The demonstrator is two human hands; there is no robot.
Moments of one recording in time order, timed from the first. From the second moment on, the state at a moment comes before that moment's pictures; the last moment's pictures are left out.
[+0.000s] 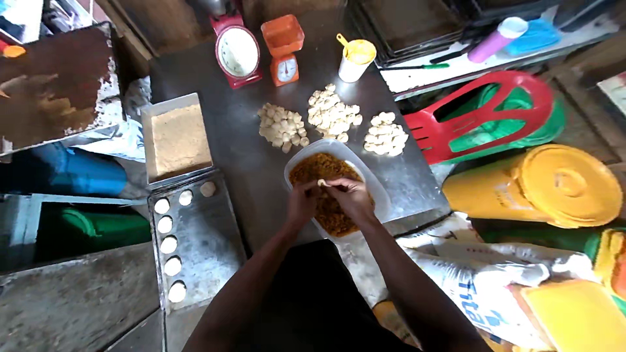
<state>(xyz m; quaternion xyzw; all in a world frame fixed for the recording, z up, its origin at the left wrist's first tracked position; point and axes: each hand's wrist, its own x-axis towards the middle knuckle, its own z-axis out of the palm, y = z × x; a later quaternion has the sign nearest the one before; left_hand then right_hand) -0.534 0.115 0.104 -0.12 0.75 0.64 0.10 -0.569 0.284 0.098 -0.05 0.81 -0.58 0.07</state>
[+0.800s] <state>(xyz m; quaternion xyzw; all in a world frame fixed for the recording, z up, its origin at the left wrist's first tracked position) -0.403 0.004 -0.043 -0.23 0.86 0.42 0.17 -0.479 0.139 -0.051 -0.17 0.83 -0.39 0.36</state>
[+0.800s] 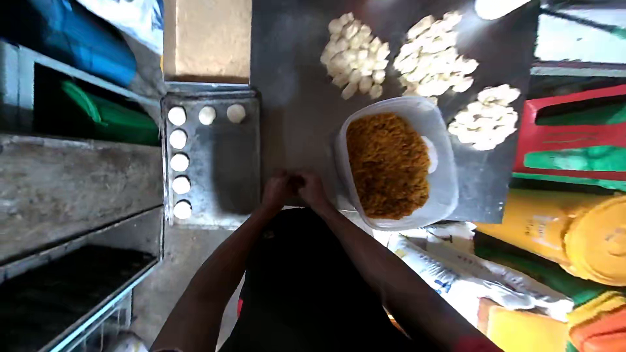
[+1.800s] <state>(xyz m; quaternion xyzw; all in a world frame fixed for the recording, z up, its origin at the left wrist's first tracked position) -0.311 -0.252 0.005 -0.39 0.87 0.28 -0.12 -0.479 -0.114 -0.024 -0.55 0.73 -0.38 0.17</state>
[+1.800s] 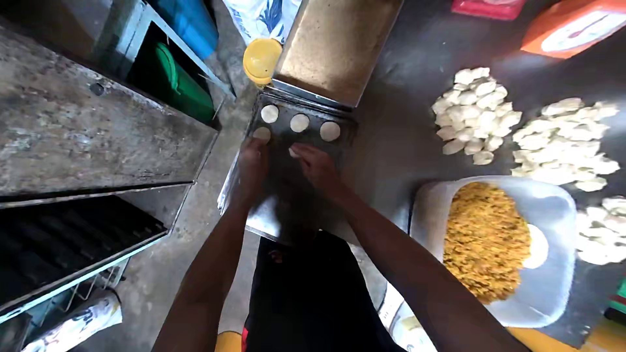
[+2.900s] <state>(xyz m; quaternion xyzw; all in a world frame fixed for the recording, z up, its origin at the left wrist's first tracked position) -0.435 -0.056 0.071 -0.28 0.74 0.59 -0.14 -0.609 0.071 0.087 -0.31 0.81 -0.42 0.28</state>
